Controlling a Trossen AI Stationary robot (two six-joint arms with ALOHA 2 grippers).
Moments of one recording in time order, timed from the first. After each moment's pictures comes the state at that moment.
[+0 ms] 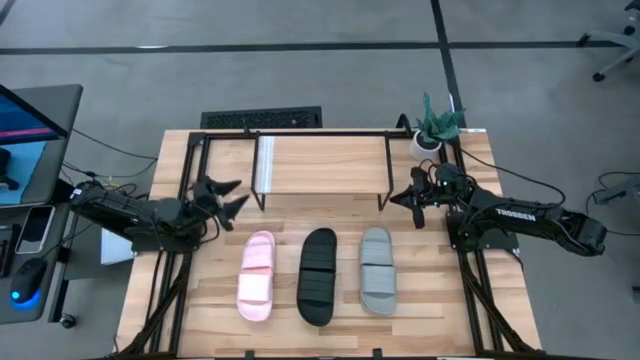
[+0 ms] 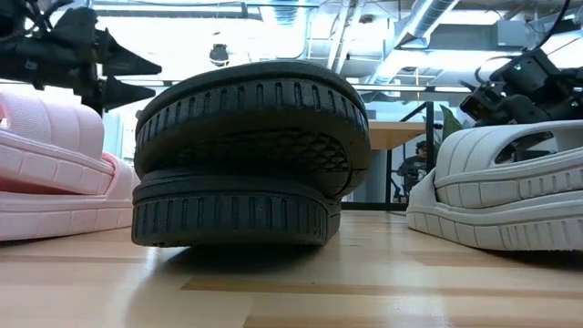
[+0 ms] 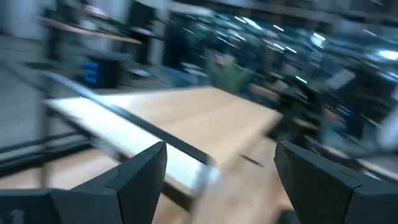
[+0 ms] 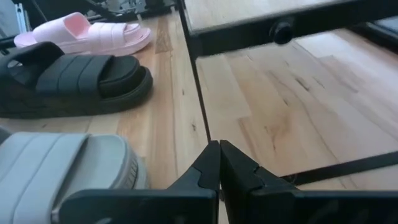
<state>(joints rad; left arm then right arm) -0.26 0.18 0.01 0.27 -0.82 -0.24 -0.65 0.75 0.02 0.29 -0.57 -0.11</state>
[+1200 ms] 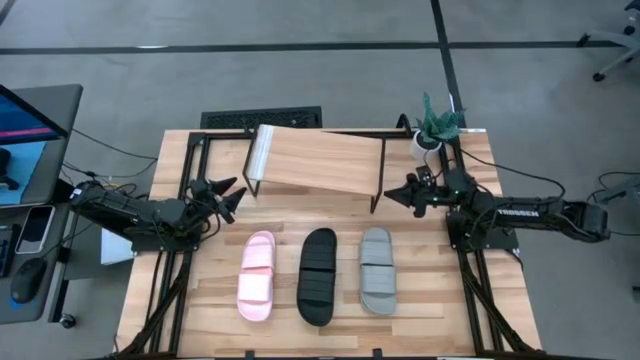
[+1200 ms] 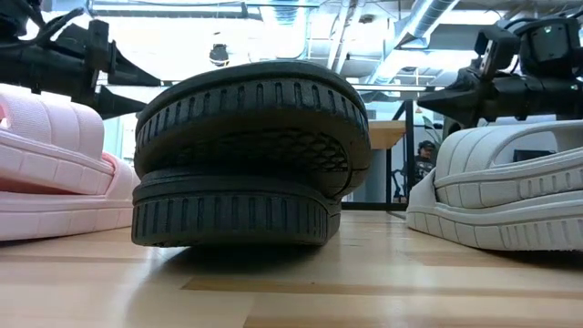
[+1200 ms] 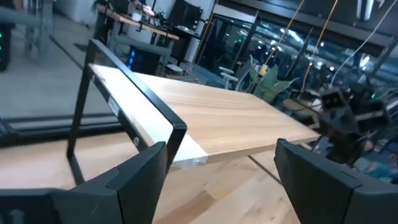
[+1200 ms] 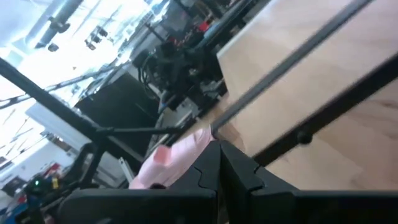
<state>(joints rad) -0.26 0.18 0.01 0.19 -0.94 -0.43 -0.42 0.75 0.02 0.68 -0.39 0.73</state>
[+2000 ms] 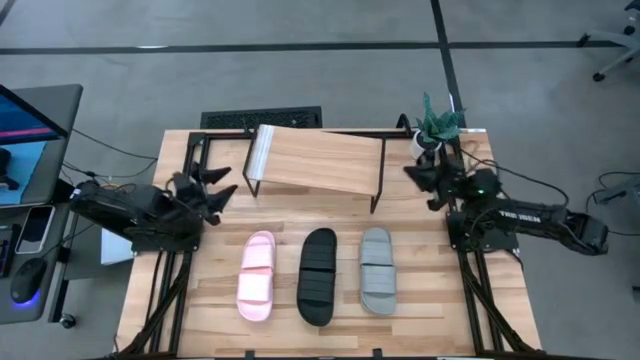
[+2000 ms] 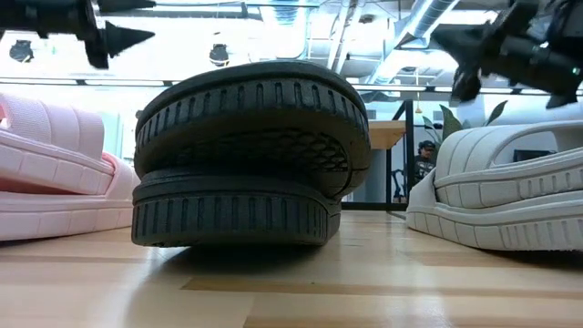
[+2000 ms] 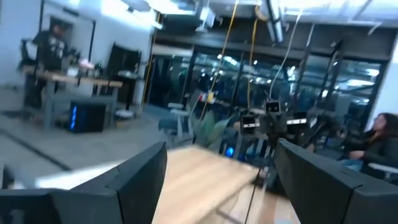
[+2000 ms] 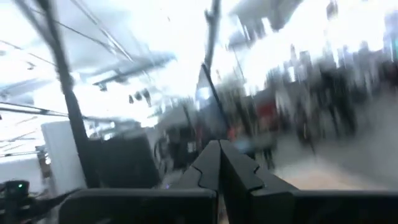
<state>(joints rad) -0.26 0.18 0.22 0.31 -0.69 -0.02 -0.57 0.66 0.03 1.14 -0.42 0.49</state>
